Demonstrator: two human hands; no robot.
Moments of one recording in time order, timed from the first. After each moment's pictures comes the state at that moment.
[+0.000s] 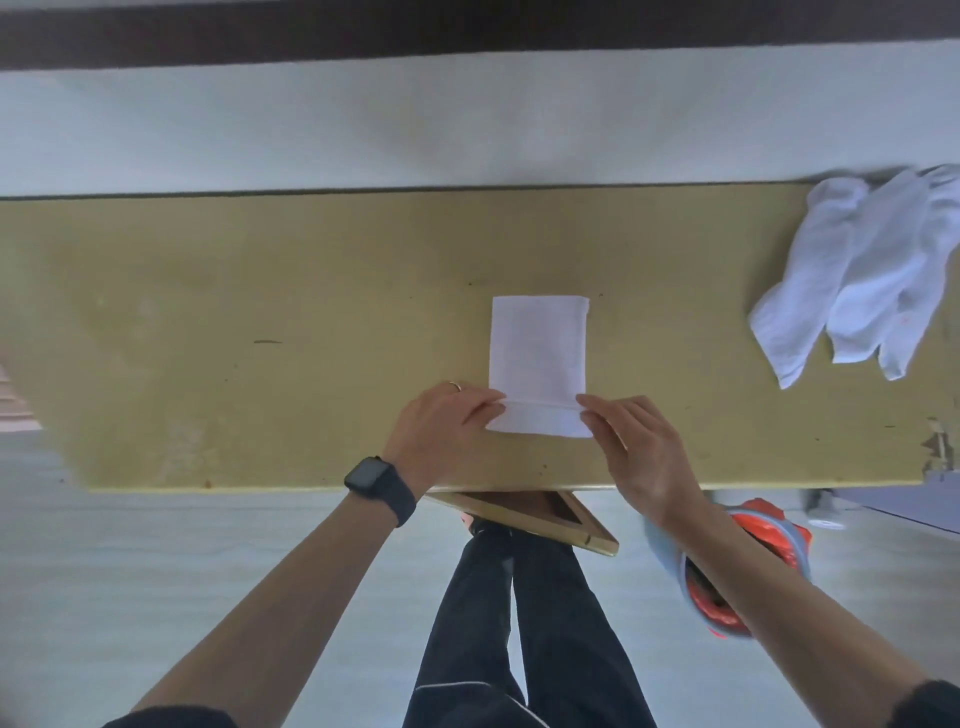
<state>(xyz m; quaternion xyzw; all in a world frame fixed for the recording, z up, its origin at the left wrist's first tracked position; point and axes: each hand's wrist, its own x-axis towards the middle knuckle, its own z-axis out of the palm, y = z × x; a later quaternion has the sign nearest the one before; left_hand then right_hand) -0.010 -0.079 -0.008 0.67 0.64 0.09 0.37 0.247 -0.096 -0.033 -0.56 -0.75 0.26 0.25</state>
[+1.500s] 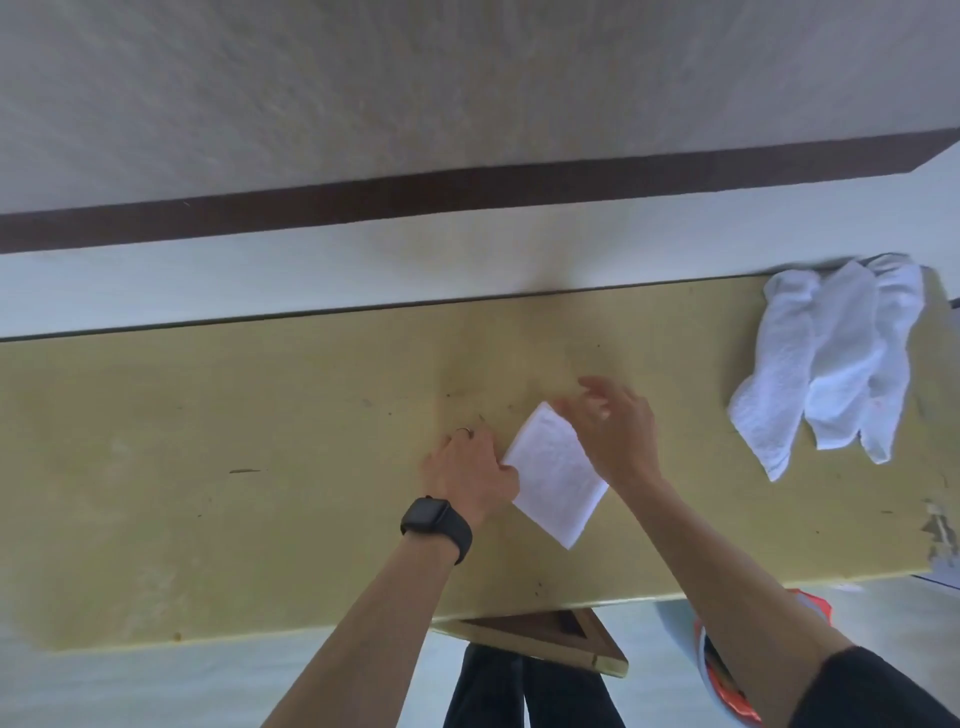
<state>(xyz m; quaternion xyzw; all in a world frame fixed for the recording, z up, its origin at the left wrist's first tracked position) 0.042 0.017 -0.019 0.60 0.71 -0.12 0.35 0.226 0.042 -0.046 -0.77 -0.50 0.36 0.16</state>
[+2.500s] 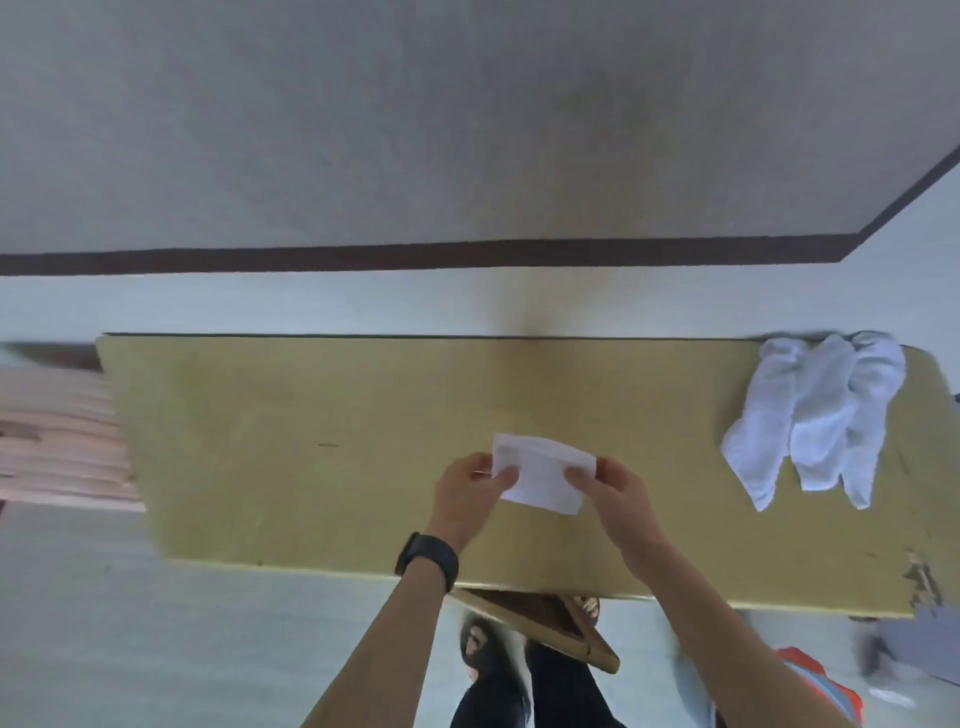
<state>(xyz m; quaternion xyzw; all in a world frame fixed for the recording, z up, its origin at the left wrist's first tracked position) 0.027 -0.053 0.051 0.35 0.75 0.23 0.52 0.223 -0.040 0.054 -0.67 -0.36 0.60 0.23</state>
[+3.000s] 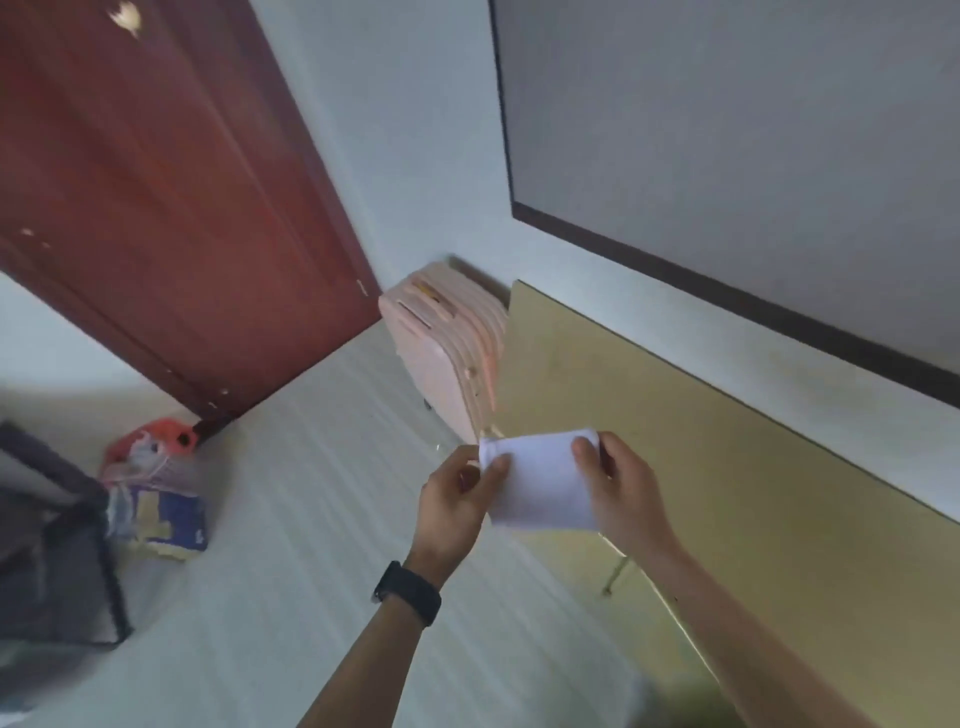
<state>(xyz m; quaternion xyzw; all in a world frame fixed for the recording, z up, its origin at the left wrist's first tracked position) -0.168 -0.375 0.227 0.22 0.80 0.52 0.20 -0.055 -0.217 0.209 -0.34 -0.74 0.53 0.22</state>
